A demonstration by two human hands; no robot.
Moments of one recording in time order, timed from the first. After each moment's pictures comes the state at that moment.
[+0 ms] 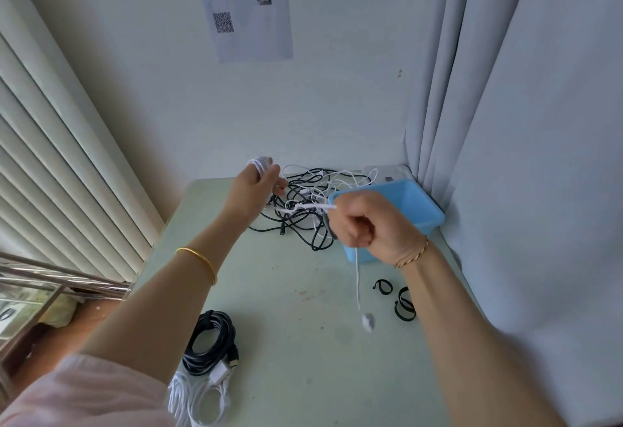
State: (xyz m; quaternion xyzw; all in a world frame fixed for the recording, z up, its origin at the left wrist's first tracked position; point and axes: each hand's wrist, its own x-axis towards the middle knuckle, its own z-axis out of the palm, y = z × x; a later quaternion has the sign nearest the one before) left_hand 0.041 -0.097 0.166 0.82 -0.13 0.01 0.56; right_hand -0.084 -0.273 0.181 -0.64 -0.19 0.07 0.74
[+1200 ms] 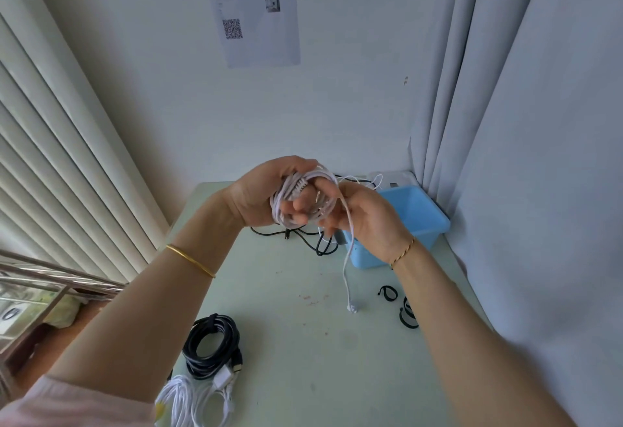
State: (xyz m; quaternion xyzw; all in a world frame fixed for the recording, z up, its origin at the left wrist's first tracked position) left_hand 0.018 -0.101 0.223 0.51 -0.35 -0.48 0.62; right_hand -0.053 -0.270 0.166 -0.58 -0.12 0.01 0.81
